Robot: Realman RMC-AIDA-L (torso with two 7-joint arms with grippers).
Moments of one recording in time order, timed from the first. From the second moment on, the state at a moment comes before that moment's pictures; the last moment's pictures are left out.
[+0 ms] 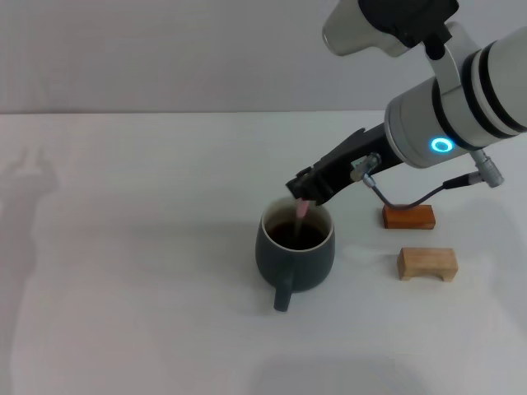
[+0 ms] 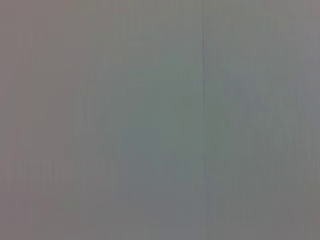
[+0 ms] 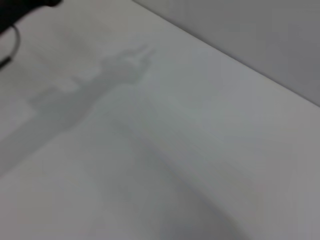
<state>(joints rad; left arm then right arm) -0.32 -2.06 1.61 0.43 -0.38 1.02 -0.07 0.71 2.07 1.58 1.52 -2.44 1.42 -0.32</state>
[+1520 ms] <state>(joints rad) -0.32 -2.06 1.60 0.43 -0.37 1.03 -0.08 0.74 2.07 1.59 1.42 -2.44 1.39 -0.33</state>
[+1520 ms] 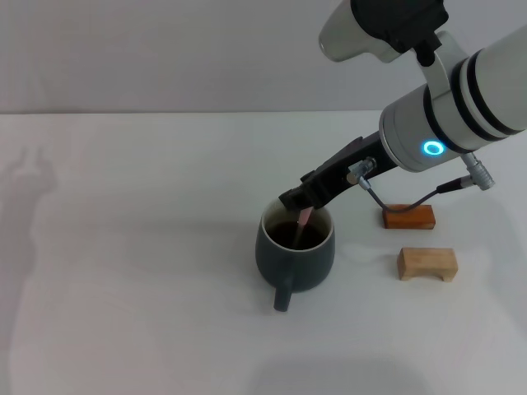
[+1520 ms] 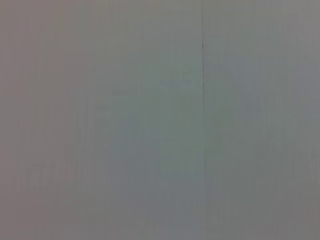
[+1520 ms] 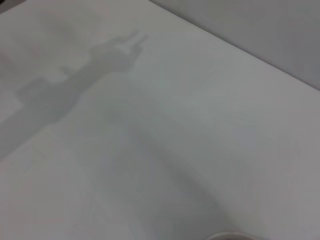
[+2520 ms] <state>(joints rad) -0.32 -2.06 1.59 0.43 -0.38 1.09 -0.08 0.35 2.07 1.41 1.68 -2.82 0.70 -0.37</state>
